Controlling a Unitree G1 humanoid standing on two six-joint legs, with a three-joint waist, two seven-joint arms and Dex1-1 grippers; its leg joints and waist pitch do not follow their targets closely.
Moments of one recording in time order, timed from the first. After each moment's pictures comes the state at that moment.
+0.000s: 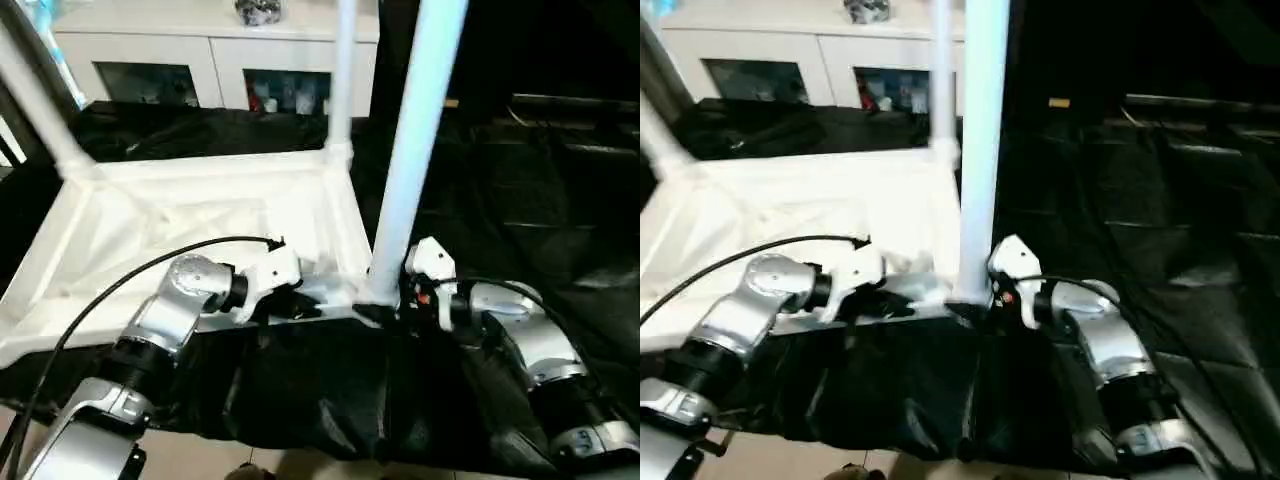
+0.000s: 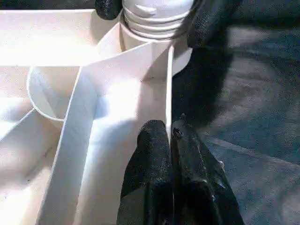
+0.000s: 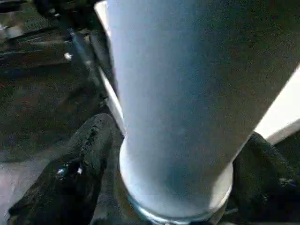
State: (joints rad) left arm -0.56 0.38 -0.30 0.54 0.04 0.04 -1.24; right arm -0.42 -0.35 0.19 0.43 0.11 0.11 1.10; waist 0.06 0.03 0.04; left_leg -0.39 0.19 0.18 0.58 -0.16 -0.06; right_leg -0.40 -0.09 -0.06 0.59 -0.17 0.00
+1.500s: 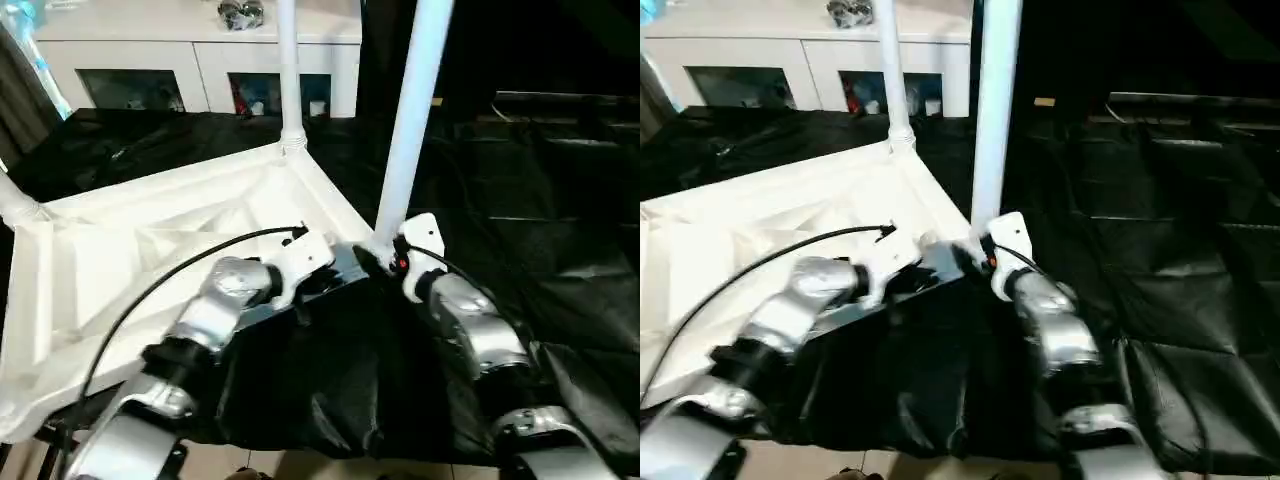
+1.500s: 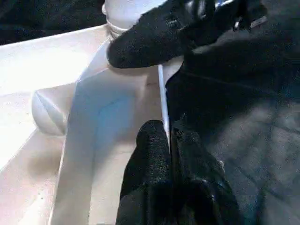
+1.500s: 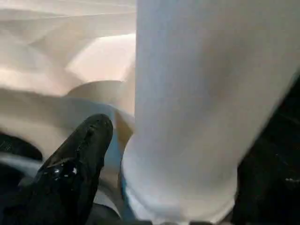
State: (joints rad) left arm -0.58 0.26 -0.29 0.57 0.12 0.06 -0.95; right arm -0.48 -0.17 0.08 0.59 0.03 0.03 0.62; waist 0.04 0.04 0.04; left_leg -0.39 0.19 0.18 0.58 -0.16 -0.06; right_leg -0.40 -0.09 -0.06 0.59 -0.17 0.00
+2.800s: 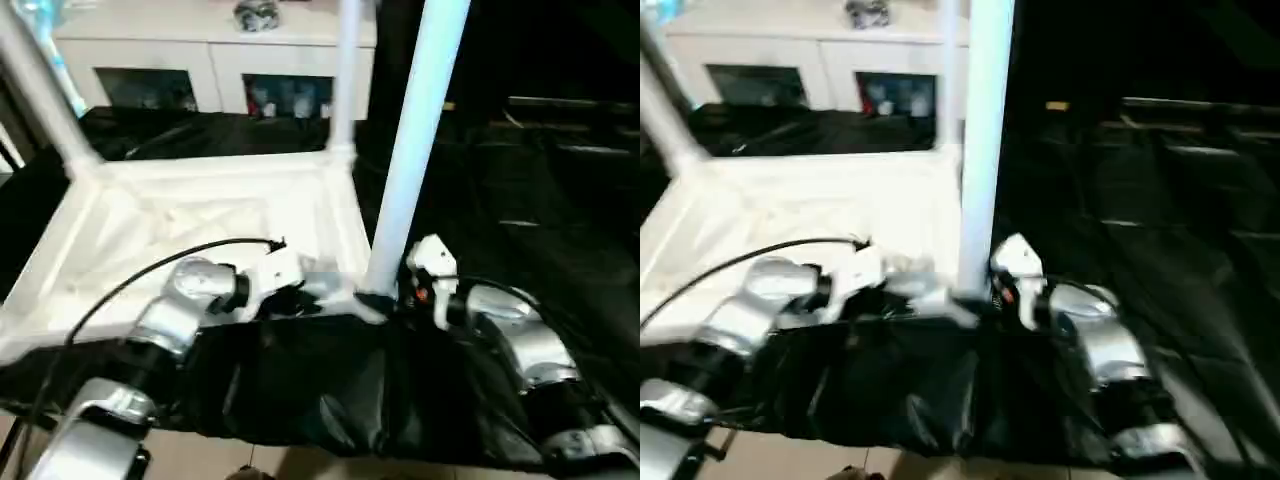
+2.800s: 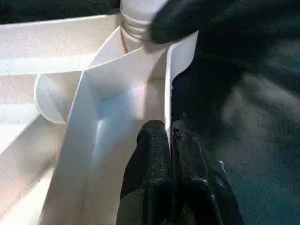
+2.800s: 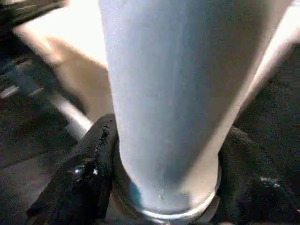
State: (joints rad) left arm -0.56 0.27 -0.28 0.57 0.11 0.07 -0.99; right arm -0.44 -0.19 0.09 0.52 0.06 0.11 0.71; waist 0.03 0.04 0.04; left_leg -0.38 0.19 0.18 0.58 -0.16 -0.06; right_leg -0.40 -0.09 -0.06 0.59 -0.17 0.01
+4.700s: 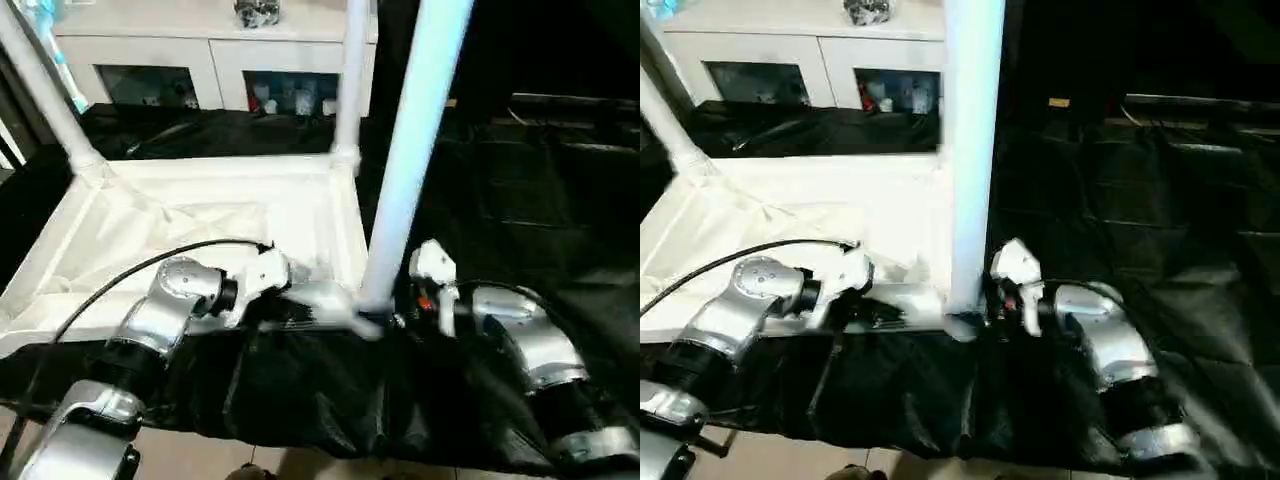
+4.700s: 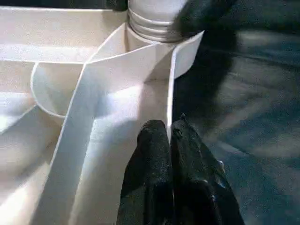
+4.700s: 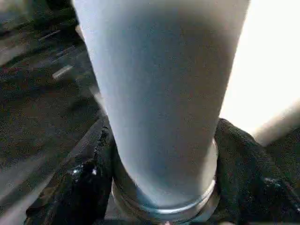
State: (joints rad) left arm -0.56 0.34 -0.26 0.58 0.05 0.05 -1.14; right arm -0.40 -0.23 0.09 0.46 0.12 0.13 0.92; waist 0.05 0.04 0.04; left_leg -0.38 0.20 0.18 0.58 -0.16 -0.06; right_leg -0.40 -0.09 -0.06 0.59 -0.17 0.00
